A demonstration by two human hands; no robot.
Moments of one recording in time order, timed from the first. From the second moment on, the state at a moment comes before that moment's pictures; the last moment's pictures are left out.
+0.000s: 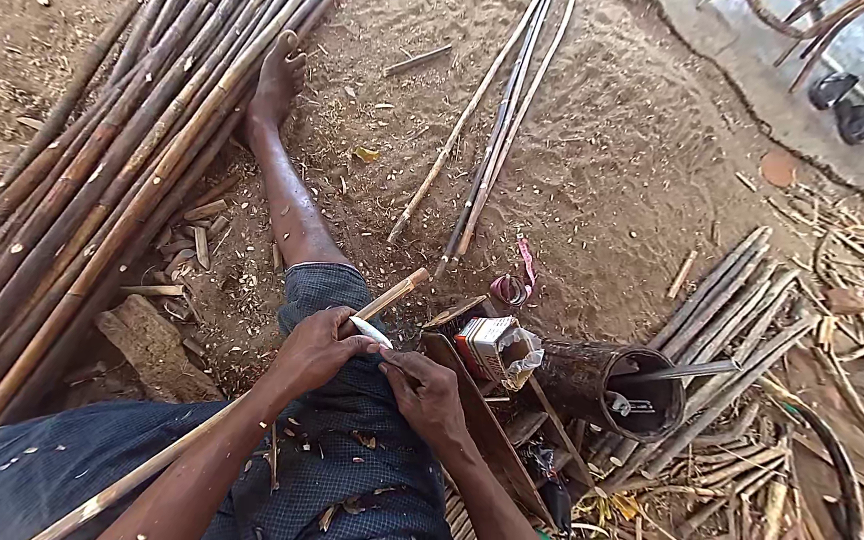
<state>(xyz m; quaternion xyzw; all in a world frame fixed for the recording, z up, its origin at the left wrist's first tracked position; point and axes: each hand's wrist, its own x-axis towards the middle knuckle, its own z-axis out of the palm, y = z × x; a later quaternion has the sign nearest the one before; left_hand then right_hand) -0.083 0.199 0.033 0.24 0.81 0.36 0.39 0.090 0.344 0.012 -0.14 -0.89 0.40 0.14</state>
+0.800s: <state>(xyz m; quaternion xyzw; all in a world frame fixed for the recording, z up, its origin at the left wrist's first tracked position) -0.069 0.237 0.049 0.14 0.95 0.16 0.23 0.051 0.345 0.024 -0.33 -0.86 0.36 0.15</state>
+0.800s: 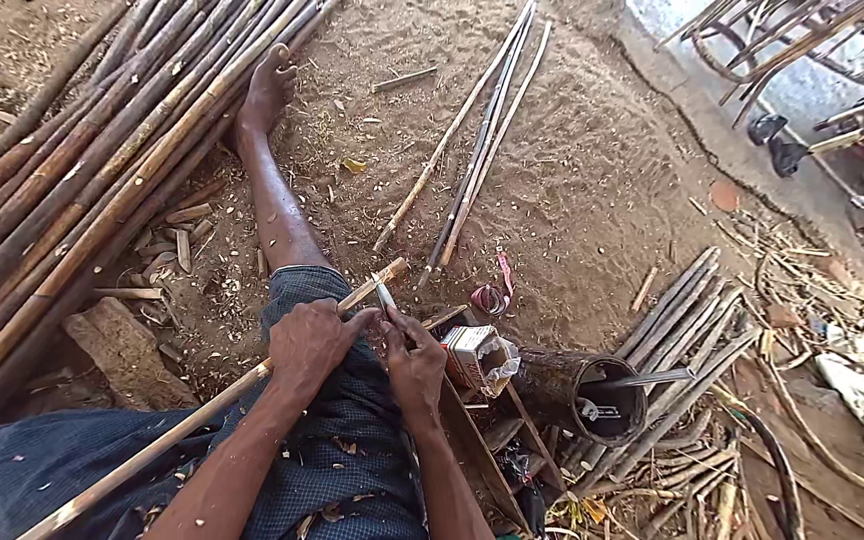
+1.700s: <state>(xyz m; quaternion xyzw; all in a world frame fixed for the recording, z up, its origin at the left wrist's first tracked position) -0.091 0.181 0.021 0.15 0.89 0.23 0.37 0.039 0.416 -0.064 -0.41 -0.84 0.36 -0.06</state>
